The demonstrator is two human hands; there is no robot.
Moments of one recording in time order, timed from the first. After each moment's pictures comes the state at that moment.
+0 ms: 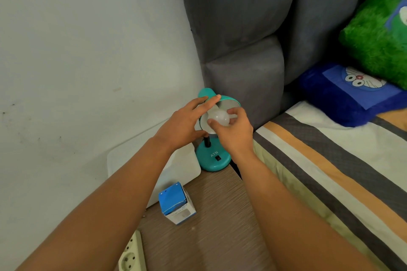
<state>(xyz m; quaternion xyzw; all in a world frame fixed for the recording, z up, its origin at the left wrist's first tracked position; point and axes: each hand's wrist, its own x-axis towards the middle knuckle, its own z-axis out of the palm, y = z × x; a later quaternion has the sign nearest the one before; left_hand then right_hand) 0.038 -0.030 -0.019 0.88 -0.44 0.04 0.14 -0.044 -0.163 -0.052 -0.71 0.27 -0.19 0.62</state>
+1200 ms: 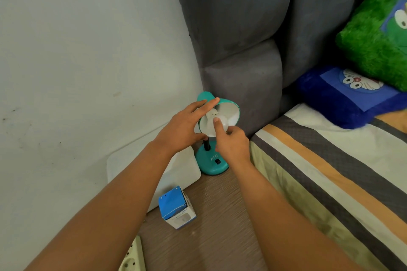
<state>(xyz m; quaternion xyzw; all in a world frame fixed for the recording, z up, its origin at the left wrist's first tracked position) 0.040 -0.032 -0.018 0.89 -0.43 0.04 0.17 -0.049 -0.155 -0.066 -0.67 0.30 -0.13 0.66</state>
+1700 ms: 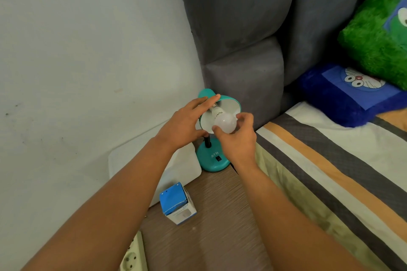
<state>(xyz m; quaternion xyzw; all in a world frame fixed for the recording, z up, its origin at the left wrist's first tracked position) 0.036 -0.032 -0.013 0.89 -0.43 0.03 0.16 -0.057 -0.160 -0.070 -0.70 0.26 -0.25 0.62</state>
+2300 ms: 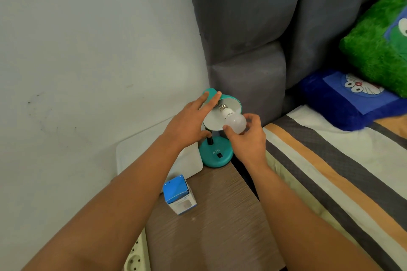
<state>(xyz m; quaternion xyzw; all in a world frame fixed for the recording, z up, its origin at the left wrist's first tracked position) 0.007 -0.032 -0.004 0.92 -0.38 0.06 0.05 -0.079 -0.175 -0.071 -0.73 0.24 -0.25 0.58</state>
